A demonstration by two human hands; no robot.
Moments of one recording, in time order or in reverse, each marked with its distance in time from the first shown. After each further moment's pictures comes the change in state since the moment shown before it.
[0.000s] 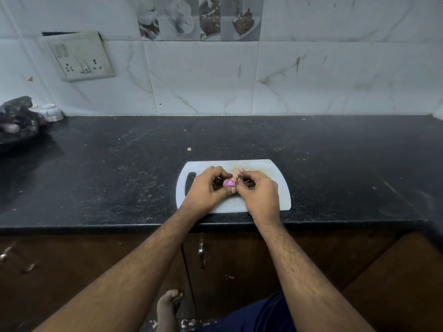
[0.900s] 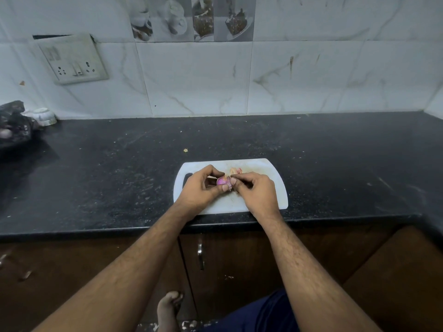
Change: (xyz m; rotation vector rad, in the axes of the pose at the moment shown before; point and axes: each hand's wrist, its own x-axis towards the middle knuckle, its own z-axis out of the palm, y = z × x) left_hand -0.001 -0.001 -0.012 -0.144 -0.055 -0.115; right_hand 0.006 -0.002 -0.008 0.004 -0.115 0.008
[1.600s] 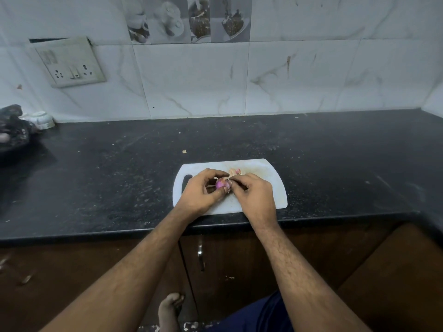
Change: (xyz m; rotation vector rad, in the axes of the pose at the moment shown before) left_hand -0.001 0.000 0.003 0.108 -0.008 0.098; right_hand -0.014 -0.009 0.004 -0.086 0.084 -0.176
